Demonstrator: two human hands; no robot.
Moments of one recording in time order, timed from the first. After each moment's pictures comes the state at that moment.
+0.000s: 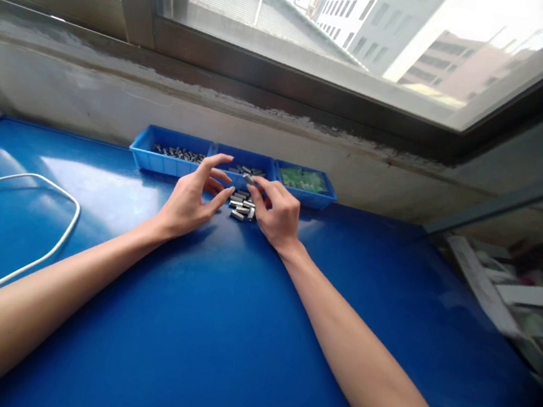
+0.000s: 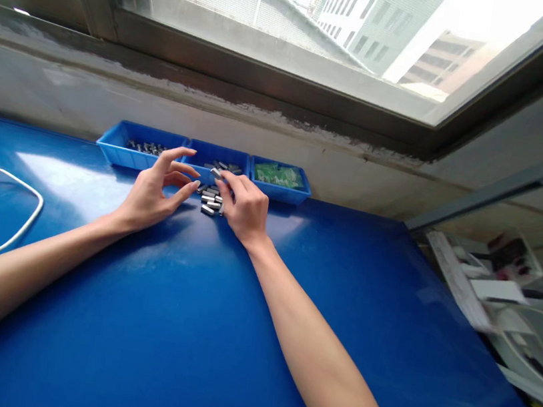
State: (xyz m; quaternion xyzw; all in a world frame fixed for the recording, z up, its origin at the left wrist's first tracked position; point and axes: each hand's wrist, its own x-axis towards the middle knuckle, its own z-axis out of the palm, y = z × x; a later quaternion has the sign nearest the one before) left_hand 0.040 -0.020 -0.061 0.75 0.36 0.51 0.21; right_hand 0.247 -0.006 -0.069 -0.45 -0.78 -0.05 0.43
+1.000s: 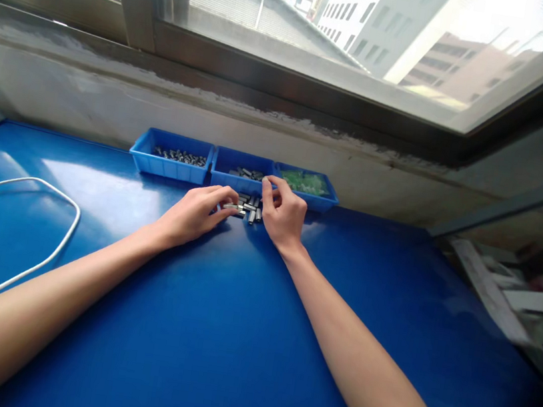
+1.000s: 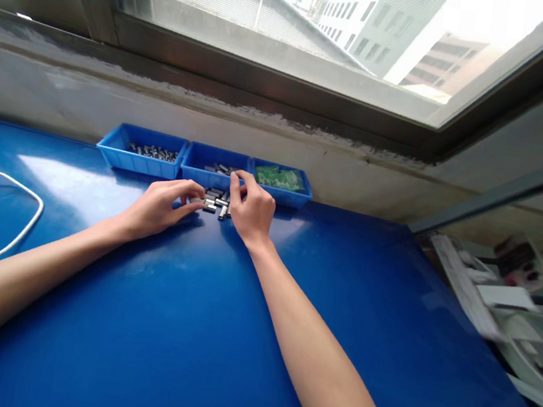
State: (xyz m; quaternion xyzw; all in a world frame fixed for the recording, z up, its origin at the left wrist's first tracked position) left_hand 0.038 -0.019 -0.066 0.85 0.34 0.38 0.14; right_hand 0.247 -0.005 -0.063 -0.56 -0.70 -0.02 0.45
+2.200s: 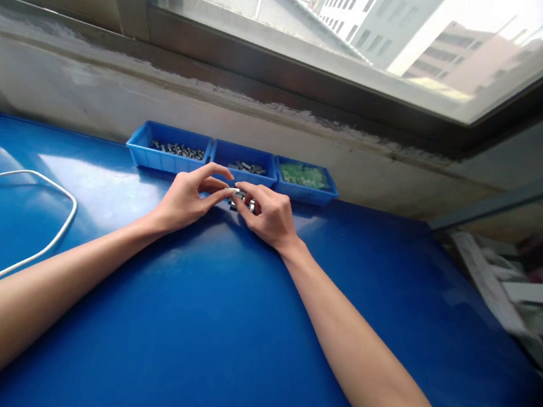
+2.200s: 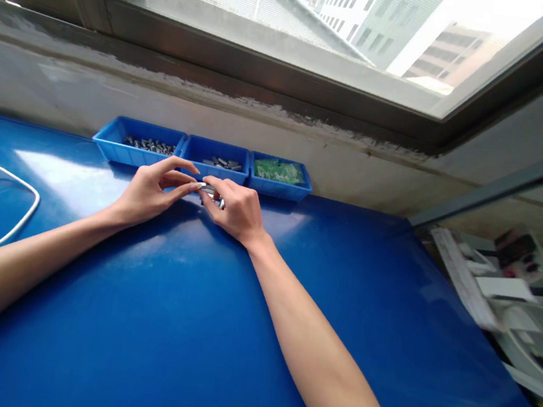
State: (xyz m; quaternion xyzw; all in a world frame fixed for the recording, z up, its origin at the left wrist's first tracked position) left_hand 0.038 -0.021 -0.061 0.72 0.38 0.48 0.34; right_hand 0.246 -0.015 -0.066 -0.40 -0.85 0.02 0.36
